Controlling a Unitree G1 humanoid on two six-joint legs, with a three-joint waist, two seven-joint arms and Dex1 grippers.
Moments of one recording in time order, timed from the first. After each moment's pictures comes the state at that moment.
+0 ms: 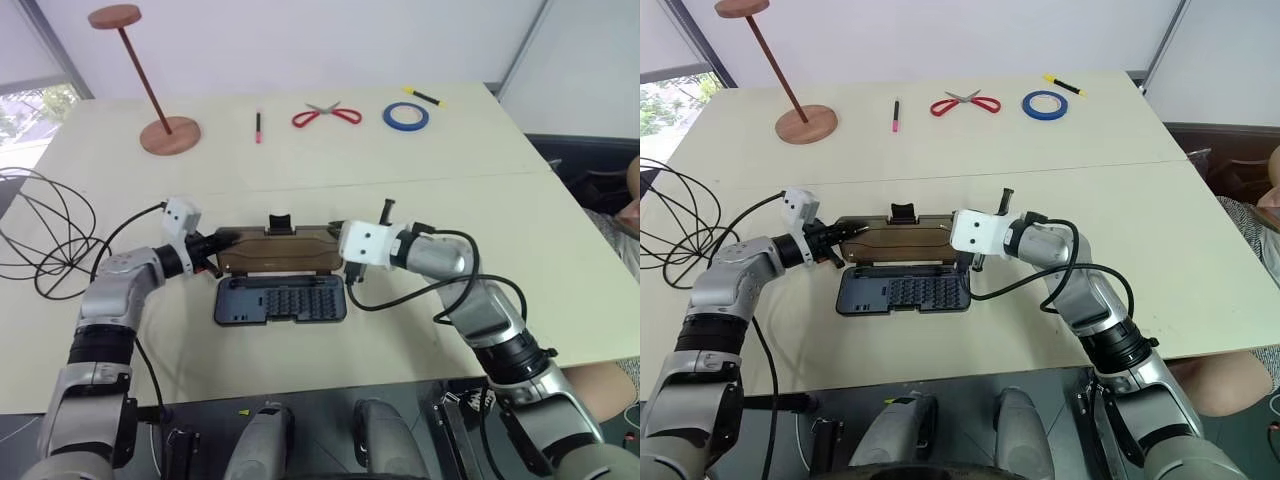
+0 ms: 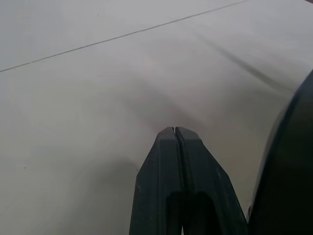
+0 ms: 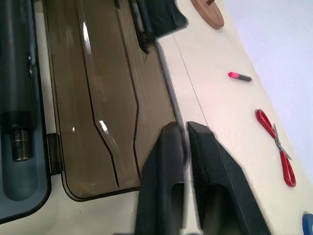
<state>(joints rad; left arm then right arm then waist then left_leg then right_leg) -0.52 0.57 0.09 0.42 -0.37 0.34 -0.94 -0.55 -0.45 0.32 -0.15 -0.33 0.17 0.73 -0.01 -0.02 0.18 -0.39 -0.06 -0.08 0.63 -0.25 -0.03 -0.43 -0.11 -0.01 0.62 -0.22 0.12</state>
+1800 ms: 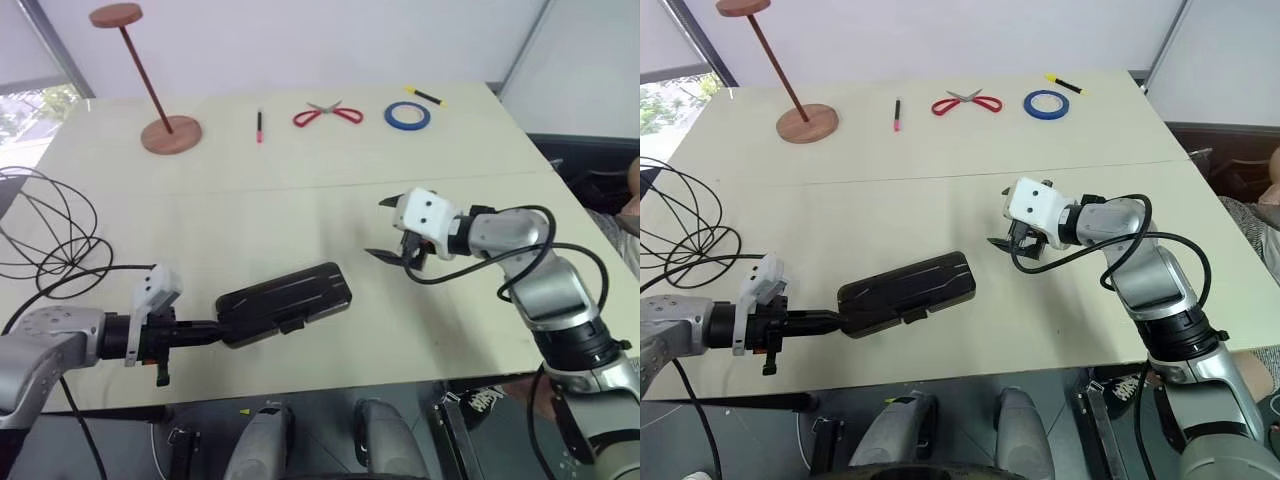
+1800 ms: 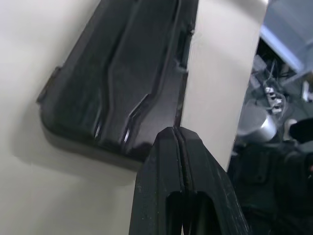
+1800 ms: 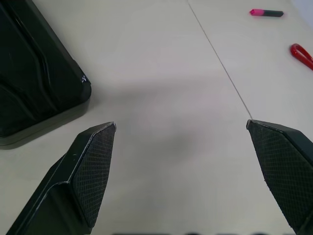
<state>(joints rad) 0.01 0.96 0.18 -0.31 -0.68 0.79 -1.13 -0.57 -0.70 0.18 -0.22 0.00 0.46 0.95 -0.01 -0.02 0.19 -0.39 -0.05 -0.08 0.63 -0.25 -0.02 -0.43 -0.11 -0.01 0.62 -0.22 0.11</state>
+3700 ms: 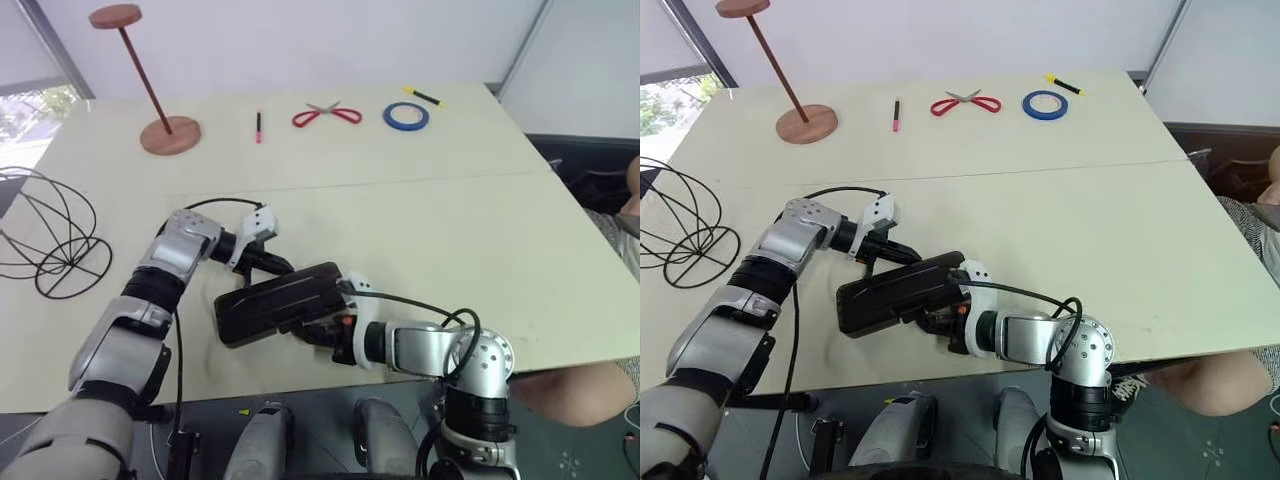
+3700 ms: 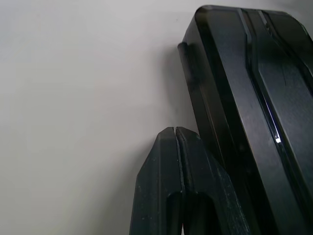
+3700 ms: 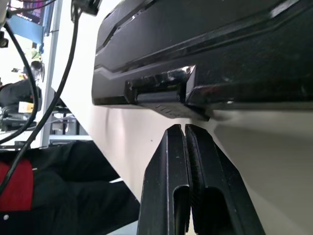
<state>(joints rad) -0.86 0.52 -0.33 0.67 -0.09 0.27 -1.40 -0.27 0.07 -0.16 -0.32 1.28 1.61 -0.38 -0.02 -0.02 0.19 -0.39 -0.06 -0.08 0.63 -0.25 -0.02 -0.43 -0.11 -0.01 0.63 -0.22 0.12</state>
